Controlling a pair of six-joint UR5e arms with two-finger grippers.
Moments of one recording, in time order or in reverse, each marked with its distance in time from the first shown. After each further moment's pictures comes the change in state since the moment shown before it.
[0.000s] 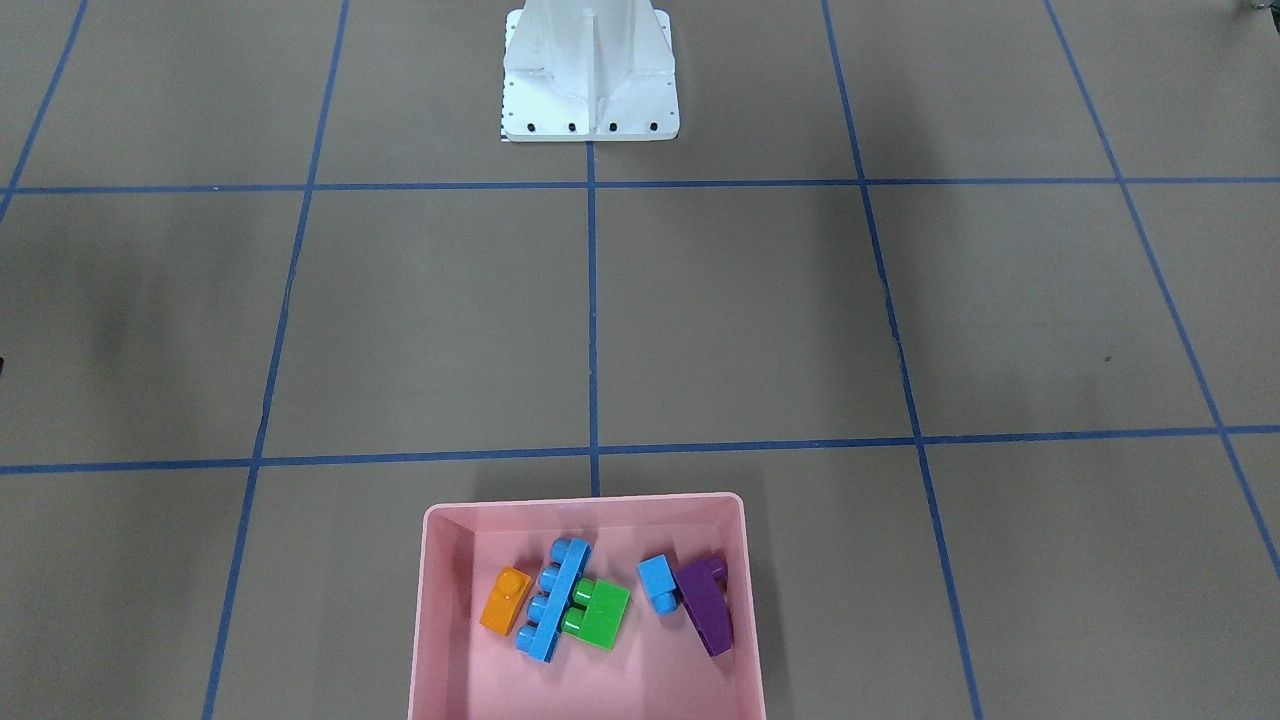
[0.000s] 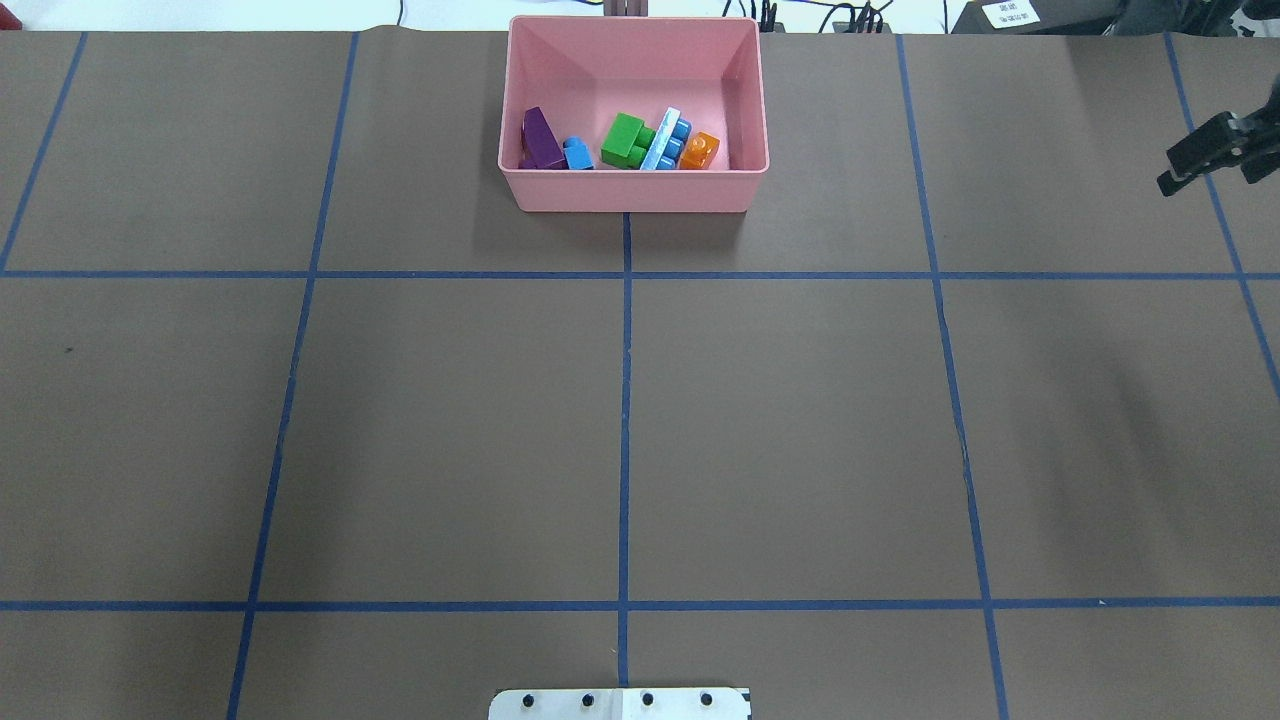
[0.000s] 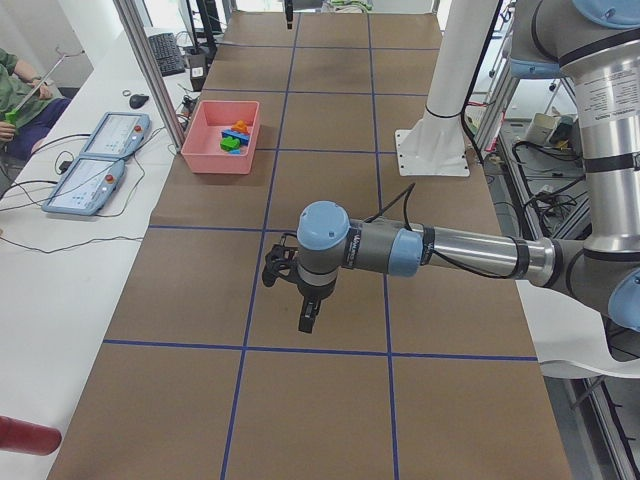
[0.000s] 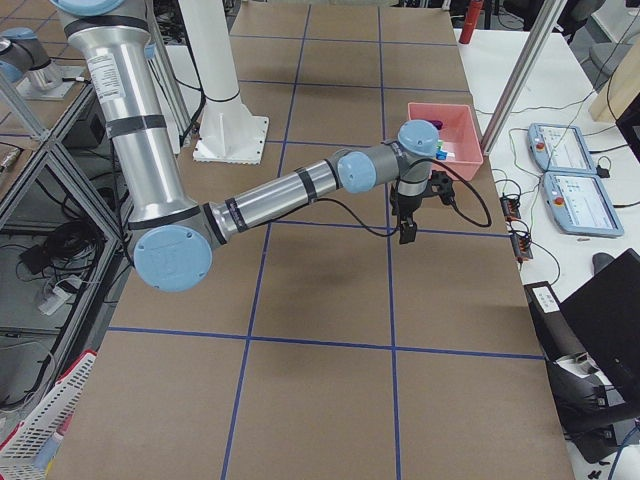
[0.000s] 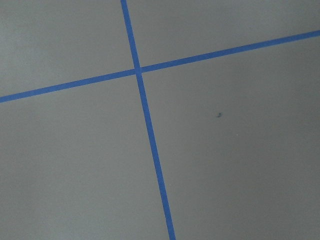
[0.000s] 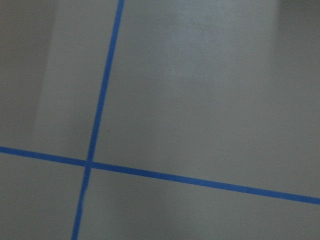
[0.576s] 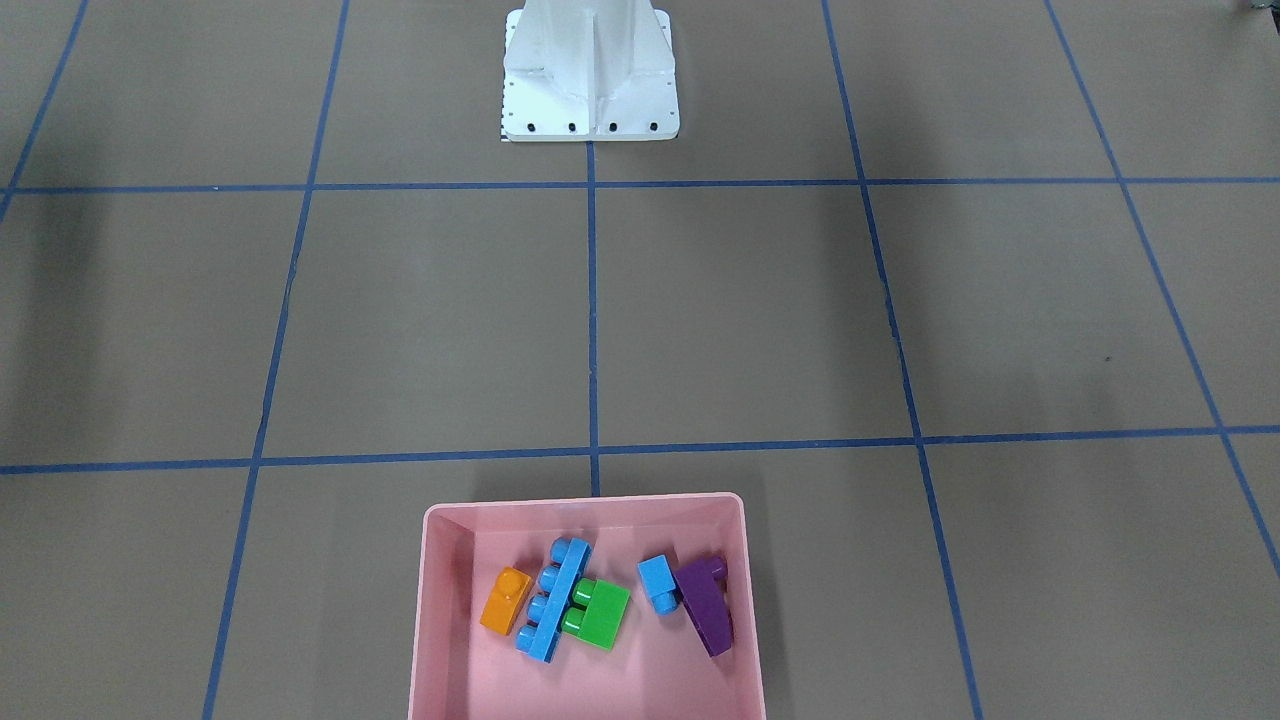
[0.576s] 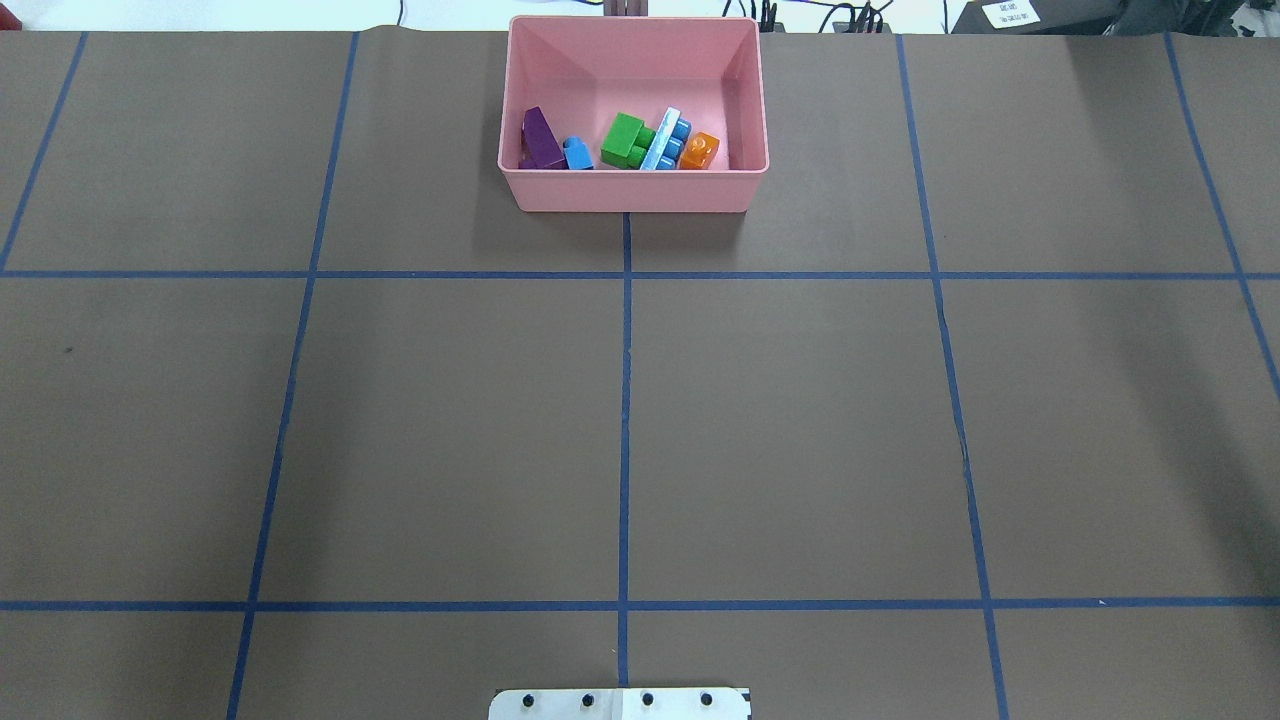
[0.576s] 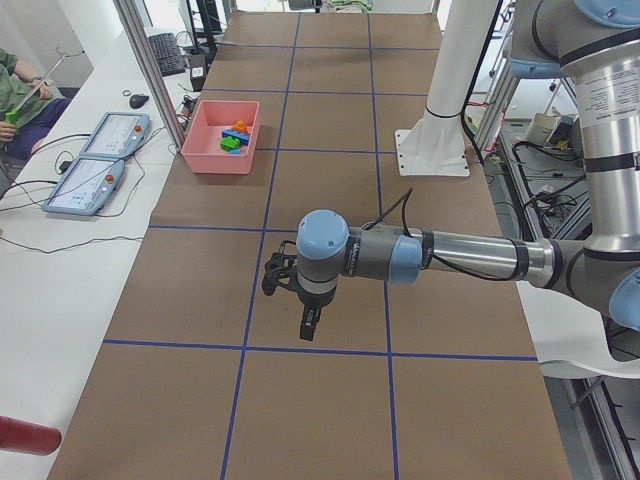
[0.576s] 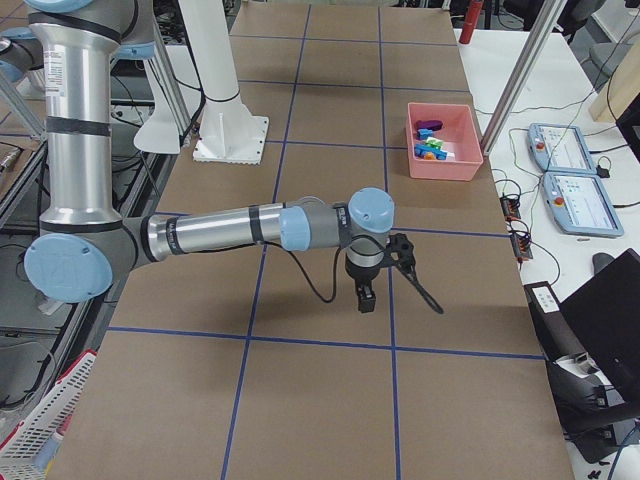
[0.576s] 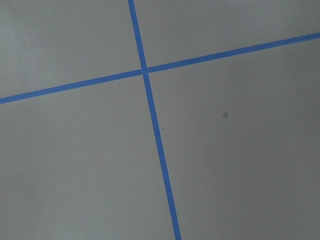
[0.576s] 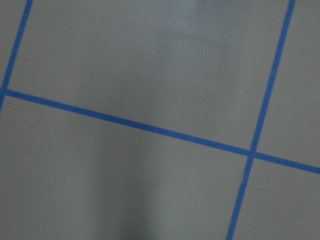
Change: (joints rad) left arm -0.005 0.001 0.041 -0.011 -0.003 -0.001; right arm 0.163 -0.319 0.080 0.018 0.009 -0.277
